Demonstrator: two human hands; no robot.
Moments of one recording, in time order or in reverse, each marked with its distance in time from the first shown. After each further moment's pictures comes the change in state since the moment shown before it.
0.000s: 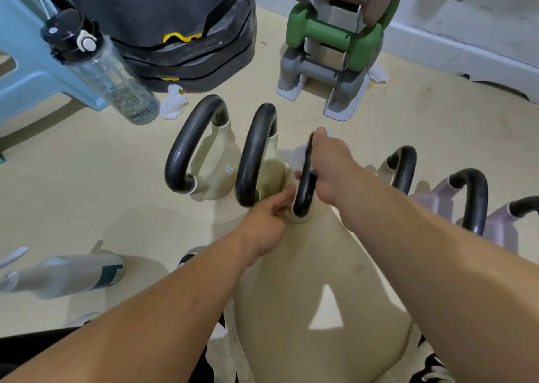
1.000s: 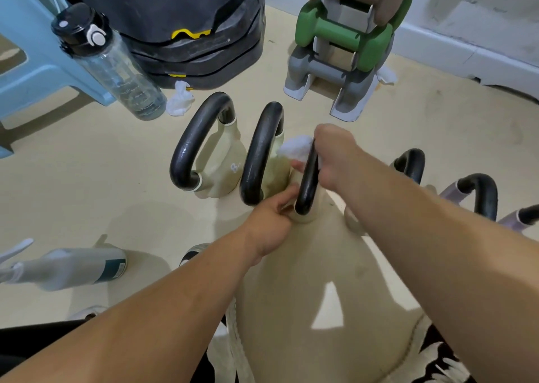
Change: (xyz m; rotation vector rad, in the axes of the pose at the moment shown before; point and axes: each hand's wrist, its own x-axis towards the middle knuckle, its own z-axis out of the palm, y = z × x) left_hand -0.001 0.005 0.002 -0.042 0.000 -0.050; right_hand -0.009 -0.017 0.009 0.053 -0.041 0.027
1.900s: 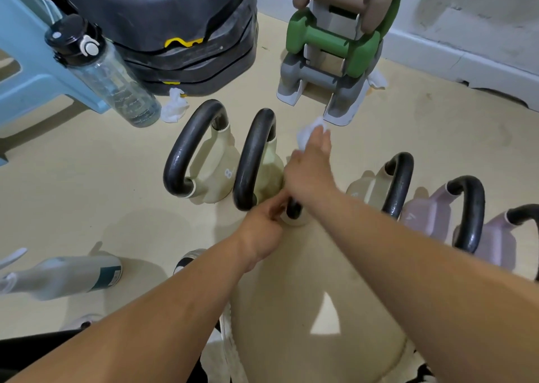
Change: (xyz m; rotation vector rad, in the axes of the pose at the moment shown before) left_hand -0.002 0.001 0.003 -0.012 0.049 -0.052; right_hand 0.005 0.036 -0.008 -0.715 0.036 -0.510
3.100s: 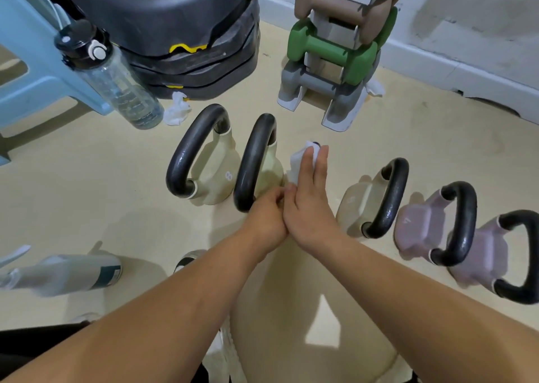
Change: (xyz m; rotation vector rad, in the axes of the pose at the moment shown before) left_hand -0.013 0.036 0.004 -0.043 0.074 0.035; right_hand -0.052 0.026 0.007 -0.135 -0.040 -0.224
